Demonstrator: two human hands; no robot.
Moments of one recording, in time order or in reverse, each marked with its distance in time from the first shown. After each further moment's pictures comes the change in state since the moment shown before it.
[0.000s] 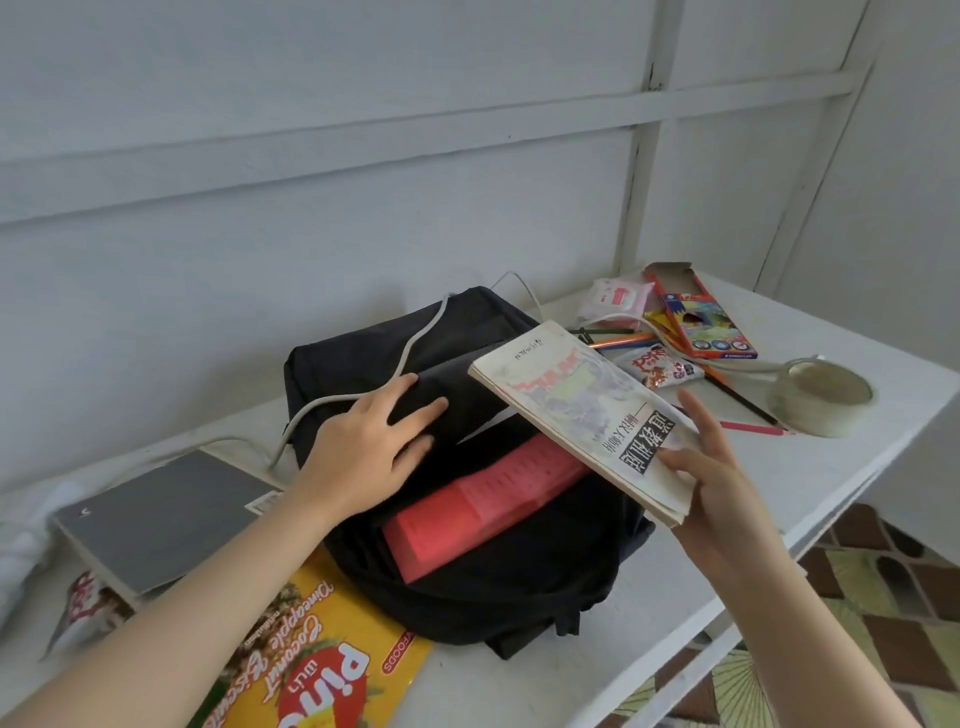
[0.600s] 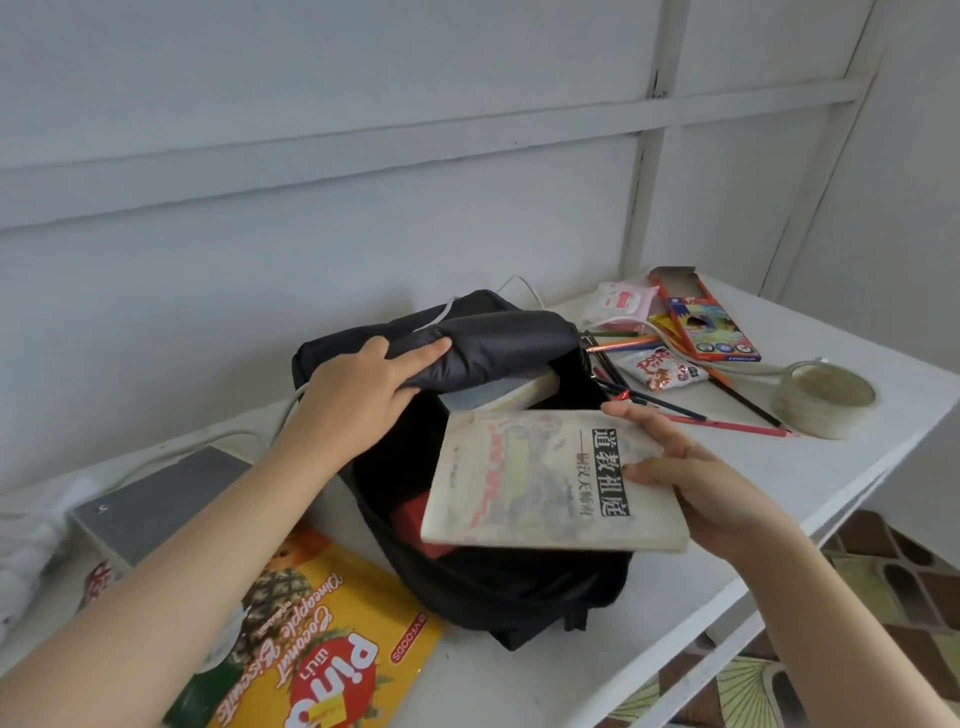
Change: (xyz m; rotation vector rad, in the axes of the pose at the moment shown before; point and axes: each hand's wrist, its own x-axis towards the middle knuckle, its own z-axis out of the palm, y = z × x) left_hand 0.035 -0.008 -0.047 0.020 -0.097 -0.136; right_hand 0.008 -0.014 0.001 -0.370 -0.350 0.192
